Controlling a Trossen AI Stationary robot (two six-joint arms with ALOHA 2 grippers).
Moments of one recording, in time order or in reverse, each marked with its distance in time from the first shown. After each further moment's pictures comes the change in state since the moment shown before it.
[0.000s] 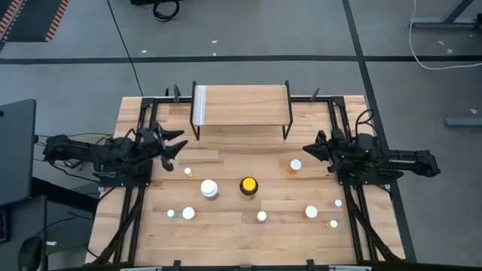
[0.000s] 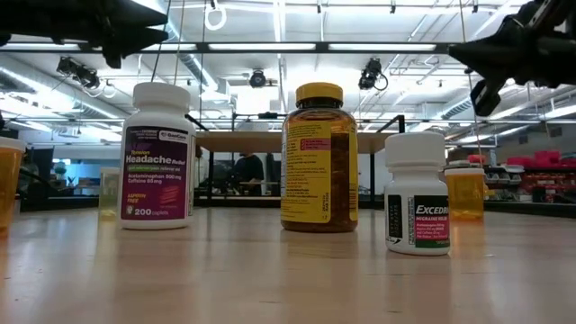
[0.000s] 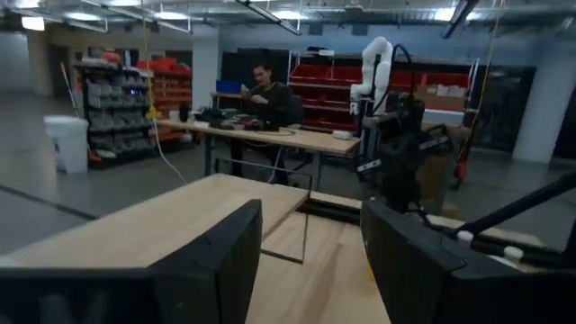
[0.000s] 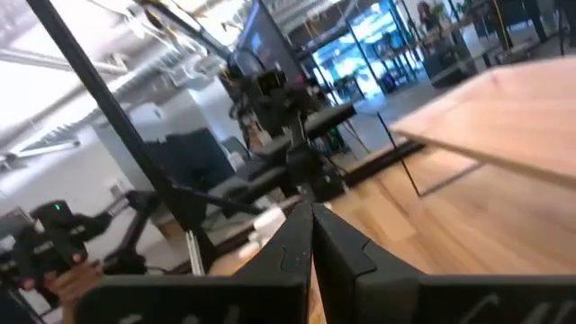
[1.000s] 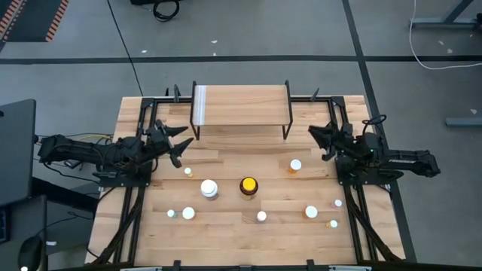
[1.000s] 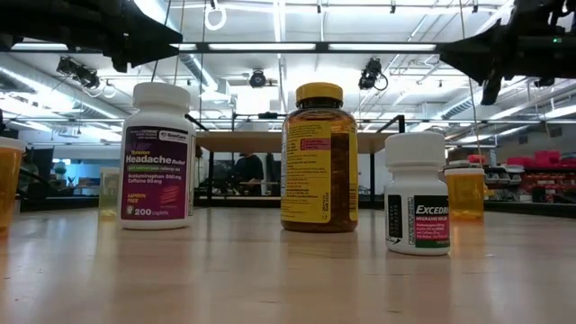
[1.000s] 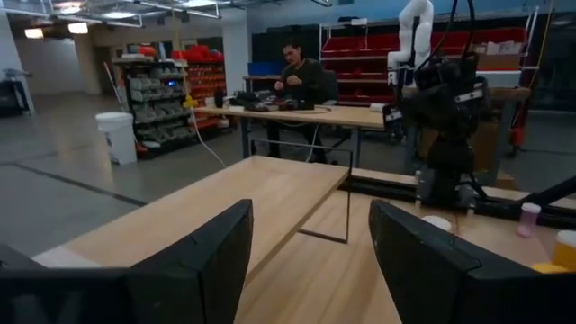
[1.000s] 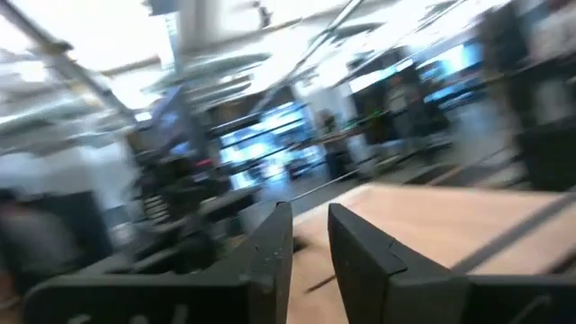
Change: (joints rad) left arm 0.066 0.134 0.018 0.037 -0.035 0.054; right arm 0.000 0.000 0.000 0.141 0.387 -0.287
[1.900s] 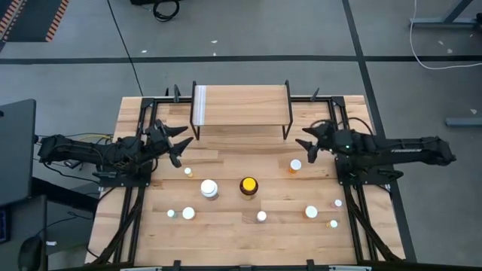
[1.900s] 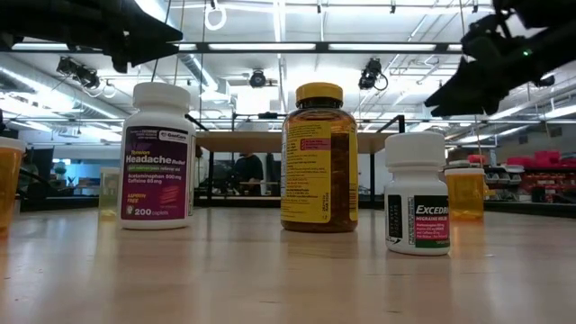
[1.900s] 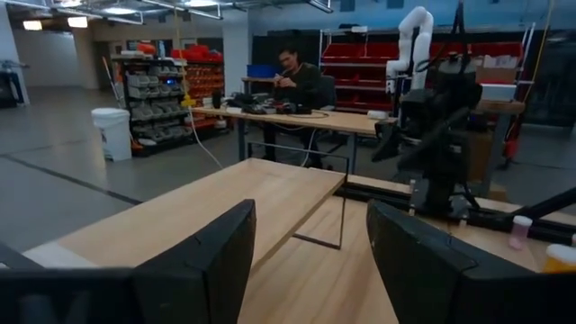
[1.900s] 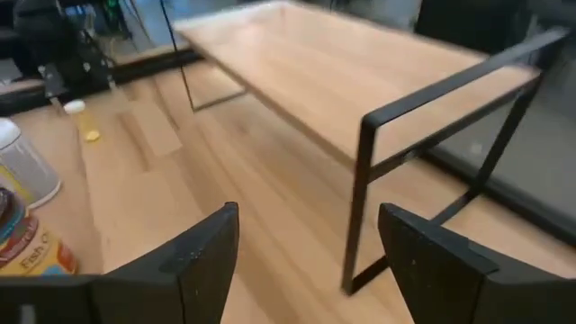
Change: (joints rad) left arm 0.000 0.000 0.000 0.013 0.000 -0.056; right arm 0.023 0.462 0.294 -0.560 0.088 0.040
